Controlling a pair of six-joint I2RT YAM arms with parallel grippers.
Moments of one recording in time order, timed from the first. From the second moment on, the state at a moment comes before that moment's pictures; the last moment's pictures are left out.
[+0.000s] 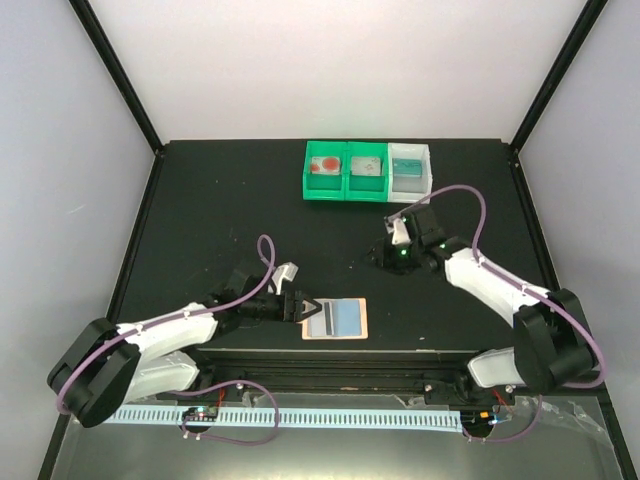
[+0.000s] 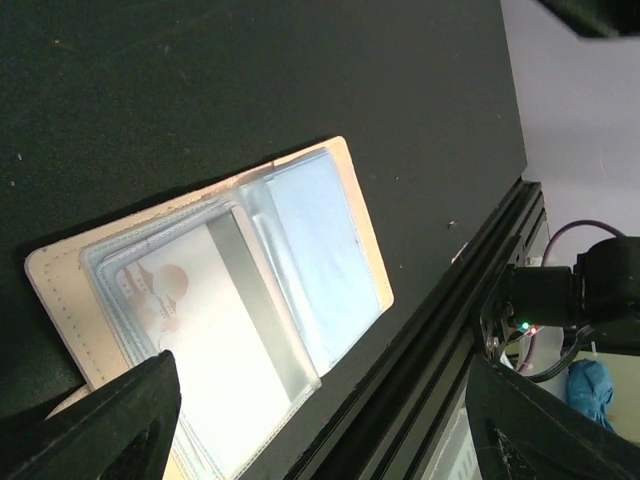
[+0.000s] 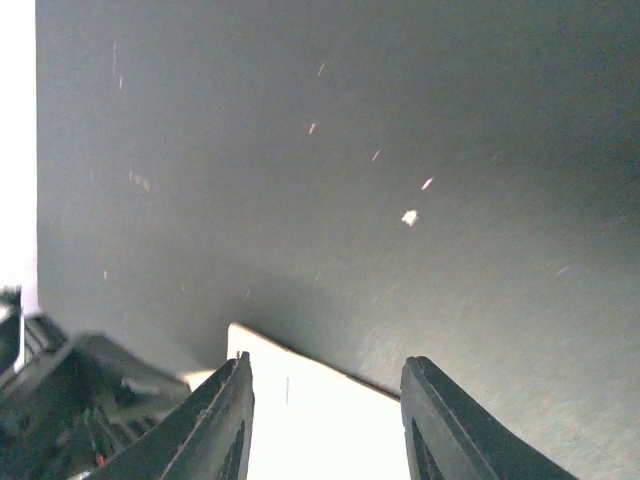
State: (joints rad) left arm -0.64 1.12 0.31 0.14 0.59 -0.74; right arm 0.41 1.39 0.84 -0.37 -0.47 0.59
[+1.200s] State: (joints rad) left arm -0.64 1.14 0.23 0.16 0.49 -0.74; right arm 0.99 1.51 0.74 -0.17 -0.19 0.81
